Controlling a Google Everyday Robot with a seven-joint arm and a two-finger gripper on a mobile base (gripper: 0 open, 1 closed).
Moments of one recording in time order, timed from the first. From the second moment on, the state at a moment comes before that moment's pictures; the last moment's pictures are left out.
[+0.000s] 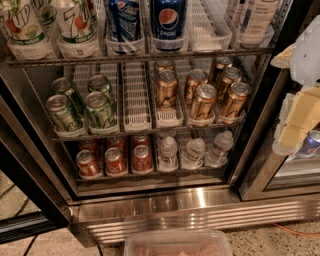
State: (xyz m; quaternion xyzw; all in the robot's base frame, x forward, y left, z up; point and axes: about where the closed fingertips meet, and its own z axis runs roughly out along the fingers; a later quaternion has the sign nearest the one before) arm 0.438 -0.217 0.976 -0.60 0.78 -0.03 0.16
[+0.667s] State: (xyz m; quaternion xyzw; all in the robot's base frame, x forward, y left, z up) arm 0.439 -0.216 0.965 -0.59 0.79 -0.04 0.18
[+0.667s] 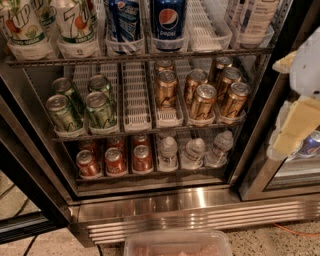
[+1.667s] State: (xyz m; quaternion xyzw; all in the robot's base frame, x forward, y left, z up) arm 0.410 -0.213 0.855 -0.47 0.82 0.06 0.34
